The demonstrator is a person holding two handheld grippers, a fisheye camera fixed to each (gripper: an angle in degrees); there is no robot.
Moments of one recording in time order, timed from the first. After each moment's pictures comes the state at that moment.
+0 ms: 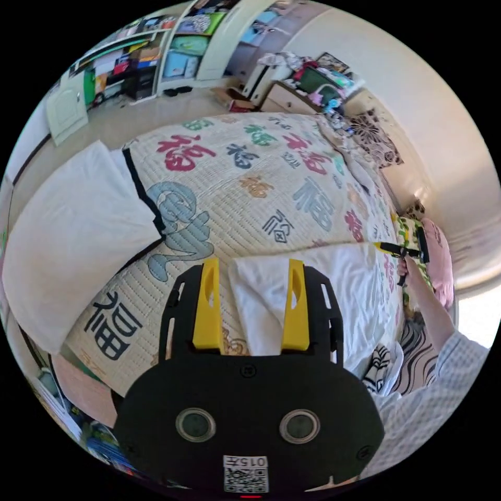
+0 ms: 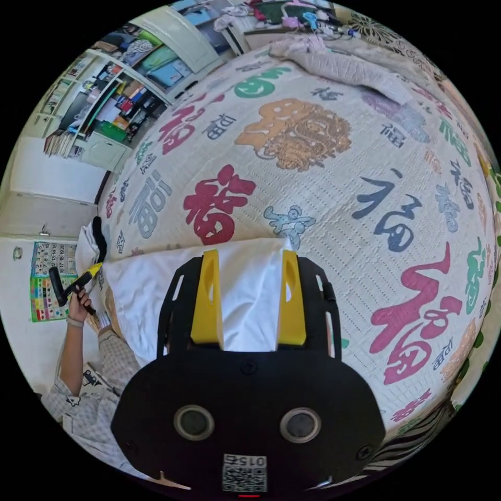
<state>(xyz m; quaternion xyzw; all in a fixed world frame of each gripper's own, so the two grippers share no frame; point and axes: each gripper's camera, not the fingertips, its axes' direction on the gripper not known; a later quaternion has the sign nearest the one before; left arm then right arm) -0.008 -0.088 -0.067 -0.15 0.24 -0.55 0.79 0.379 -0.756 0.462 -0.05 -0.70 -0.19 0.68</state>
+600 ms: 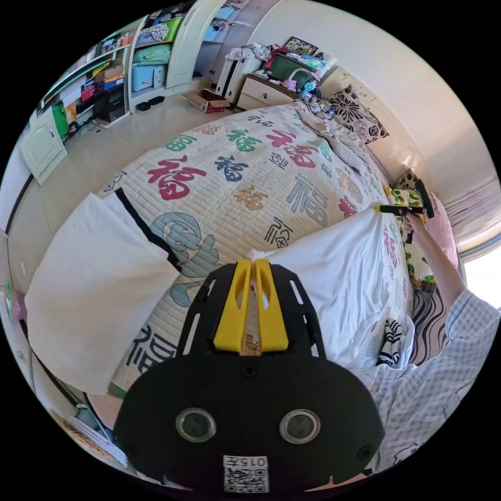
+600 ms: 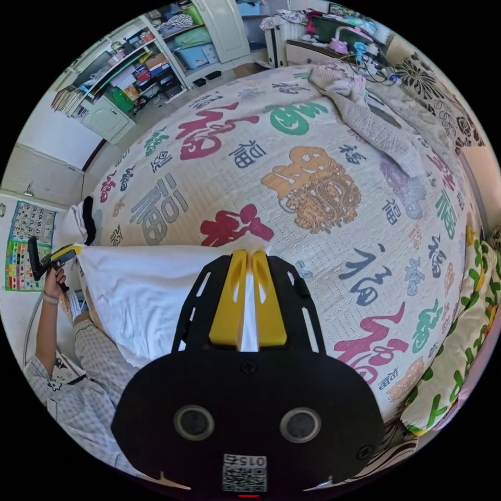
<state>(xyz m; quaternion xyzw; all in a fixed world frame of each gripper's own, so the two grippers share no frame) -0.050 -0.065 -0.097 -0.13 0.25 -0.47 0.84 0.402 -0.781 0.382 0.05 -0.64 -0.25 0.73</state>
